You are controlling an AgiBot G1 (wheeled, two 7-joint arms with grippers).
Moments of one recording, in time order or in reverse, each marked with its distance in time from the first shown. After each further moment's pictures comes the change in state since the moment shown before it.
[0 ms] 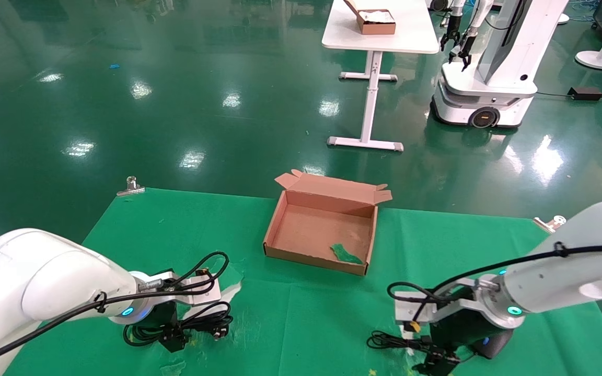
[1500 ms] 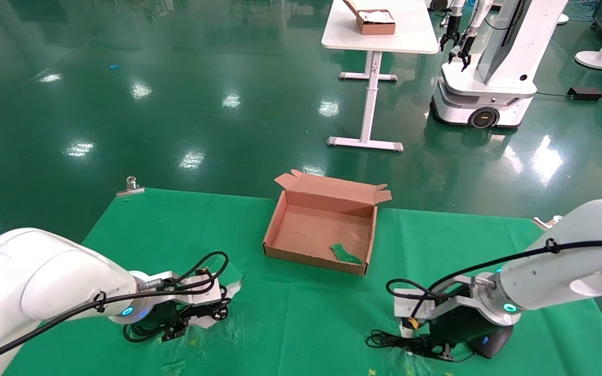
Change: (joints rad) left arm 0.000 0.000 0.000 0.000 -0.001 0.000 0.000; right arm 0.024 -0.052 -0.011 -0.117 -0.019 0.038 -0.043
